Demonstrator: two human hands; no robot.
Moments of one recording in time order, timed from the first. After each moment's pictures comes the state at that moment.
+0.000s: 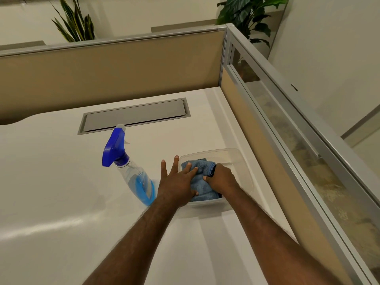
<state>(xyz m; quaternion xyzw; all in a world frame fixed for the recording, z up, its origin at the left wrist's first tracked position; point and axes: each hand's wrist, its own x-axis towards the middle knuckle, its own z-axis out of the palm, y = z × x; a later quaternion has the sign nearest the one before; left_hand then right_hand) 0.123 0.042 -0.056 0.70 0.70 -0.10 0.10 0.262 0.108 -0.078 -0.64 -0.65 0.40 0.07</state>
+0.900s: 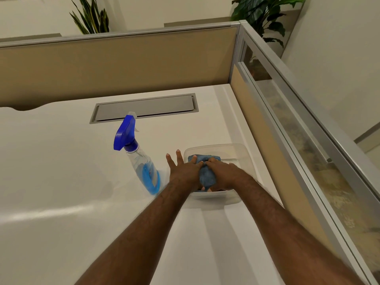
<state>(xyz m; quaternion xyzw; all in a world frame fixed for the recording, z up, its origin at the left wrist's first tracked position) 0.141 0.052 -0.044 0.65 0.72 -0.17 0.17 0.272 0.106 -0.050 -0.42 -0.85 0.27 -0.15</state>
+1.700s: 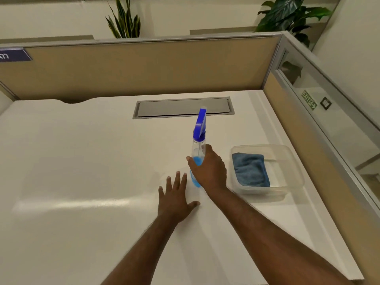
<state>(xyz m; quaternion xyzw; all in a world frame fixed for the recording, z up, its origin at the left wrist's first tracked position) 0.007 -0.102 -0.099 0.54 0.81 0.01 0.20 0.089 -0.005 -0.041 -0.57 -0.73 0.28 0.25</state>
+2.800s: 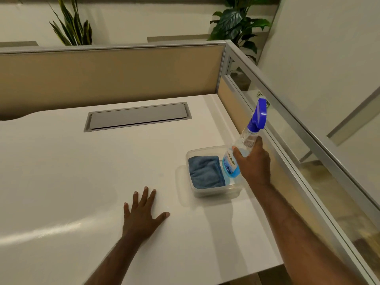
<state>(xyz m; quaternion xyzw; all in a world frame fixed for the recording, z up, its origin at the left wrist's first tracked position) 0.022 -0.100 -0.141 0.56 0.80 0.04 0.20 0.306 0.075 -0.009 -0.64 -0.64 0.19 0.39</state>
